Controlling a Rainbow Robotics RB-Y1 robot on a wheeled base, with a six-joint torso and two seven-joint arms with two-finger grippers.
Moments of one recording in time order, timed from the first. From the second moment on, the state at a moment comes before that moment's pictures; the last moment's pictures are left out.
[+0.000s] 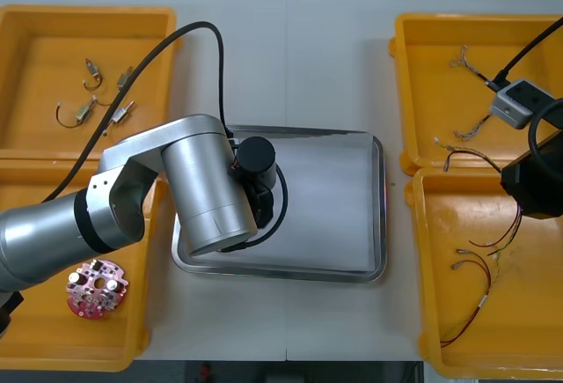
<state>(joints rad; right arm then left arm) -0.34 -0.92 -0.07 -2.34 -1.04 1.92 1.42 -0.76 0.58 -0.92 -1.94 0.51 1.64 -0.22</state>
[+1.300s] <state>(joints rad) -0.38 -0.92 -0.01 -2.34 -1.04 1.92 1.43 -0.90 0.99 -0.37 -2.00 1.13 1.79 -0.22</state>
